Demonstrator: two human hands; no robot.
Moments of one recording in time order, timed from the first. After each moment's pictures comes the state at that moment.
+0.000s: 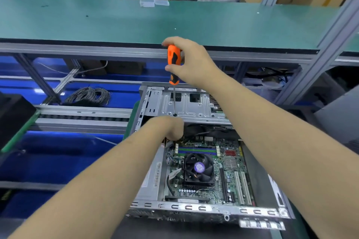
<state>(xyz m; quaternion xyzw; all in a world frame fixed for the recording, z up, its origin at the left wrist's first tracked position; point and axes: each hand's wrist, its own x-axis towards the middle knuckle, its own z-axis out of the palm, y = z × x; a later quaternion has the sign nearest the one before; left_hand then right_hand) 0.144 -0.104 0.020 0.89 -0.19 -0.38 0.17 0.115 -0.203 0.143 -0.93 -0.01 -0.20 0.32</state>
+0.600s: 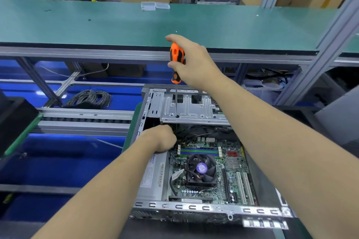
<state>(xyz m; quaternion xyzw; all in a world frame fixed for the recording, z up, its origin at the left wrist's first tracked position) 0.152 -0.062 -0.018 0.91 -0.27 -0.31 0.08 0.115 -0.199 0.144 -0.92 0.02 -0.21 0.33</state>
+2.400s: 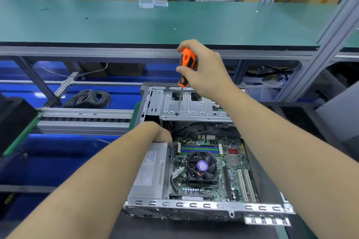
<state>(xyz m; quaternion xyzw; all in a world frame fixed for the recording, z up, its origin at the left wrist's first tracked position) 0.180 -0.082 -0.032 0.84 -0.29 -0.44 -0.14 0.083 -0.204 0.127 -0.89 0.00 -0.29 0.35</state>
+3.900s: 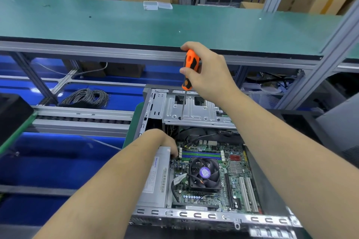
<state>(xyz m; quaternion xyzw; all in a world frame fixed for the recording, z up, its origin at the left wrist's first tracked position) 0.203 -0.094 -0.084 0.78 -0.37 -0.48 -0.14 0.092 -0.197 0.130 -0.91 0.03 -0.27 0.31</state>
